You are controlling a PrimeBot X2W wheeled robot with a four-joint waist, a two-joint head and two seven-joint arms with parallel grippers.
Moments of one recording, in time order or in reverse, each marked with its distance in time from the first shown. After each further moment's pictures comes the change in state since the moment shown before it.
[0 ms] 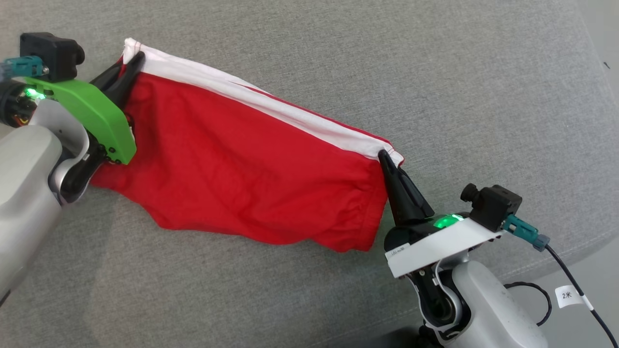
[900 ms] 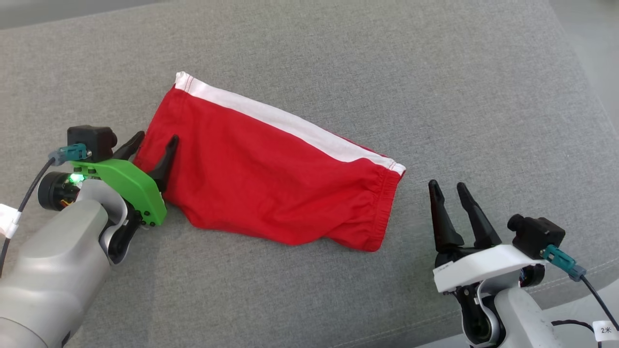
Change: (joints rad) left arm 0.189 -0.158 -0.040 0.258 -0.089 0.000 -0.141; right arm 0.120 0.000 -0.228 0.093 -0.188 0.000 0.000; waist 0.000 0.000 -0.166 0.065
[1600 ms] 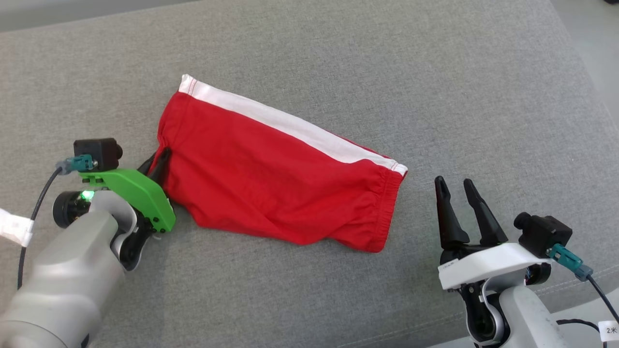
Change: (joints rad) left arm 0.029 -0.071 0.022 0.110 -0.082 0.000 0.035; right arm 0.002 0.000 -0.027 -0.015 -0.021 0.000 0.000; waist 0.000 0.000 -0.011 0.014
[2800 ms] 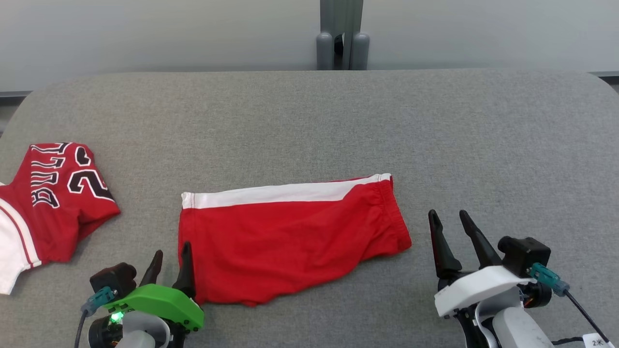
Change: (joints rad) left arm 0.622 -0.218 0.851 -0.289 0.556 0.079 -0.041; right arm 0.044 0.001 -0.007 0.105 -0.136 0.000 0.000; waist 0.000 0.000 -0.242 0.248
